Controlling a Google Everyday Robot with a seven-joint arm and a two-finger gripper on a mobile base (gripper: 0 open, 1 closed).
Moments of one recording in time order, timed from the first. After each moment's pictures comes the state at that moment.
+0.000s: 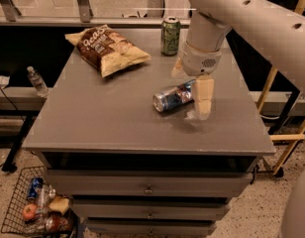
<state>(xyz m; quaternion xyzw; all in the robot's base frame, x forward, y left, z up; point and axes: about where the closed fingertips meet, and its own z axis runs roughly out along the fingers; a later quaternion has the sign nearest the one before) 0.571 -0.105 0.840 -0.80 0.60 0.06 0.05</state>
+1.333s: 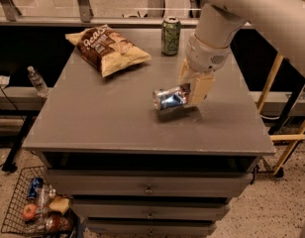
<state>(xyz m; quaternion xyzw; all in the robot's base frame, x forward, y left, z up) 0.566 -0.103 0.858 -0.81 0.58 0.06 0.09</state>
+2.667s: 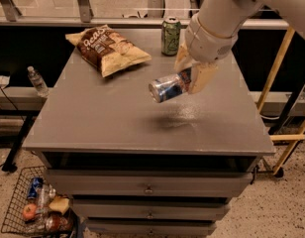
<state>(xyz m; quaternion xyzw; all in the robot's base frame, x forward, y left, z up) 0.555 -0.090 0.915 -0.85 0.50 -0.03 0.16</state>
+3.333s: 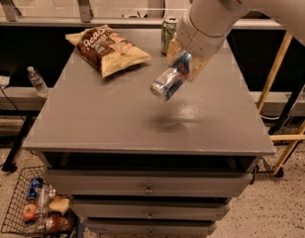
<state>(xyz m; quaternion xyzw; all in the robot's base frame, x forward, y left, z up) 0.576 -0.077 0.937 -0.92 0.32 -0.17 0.18</state>
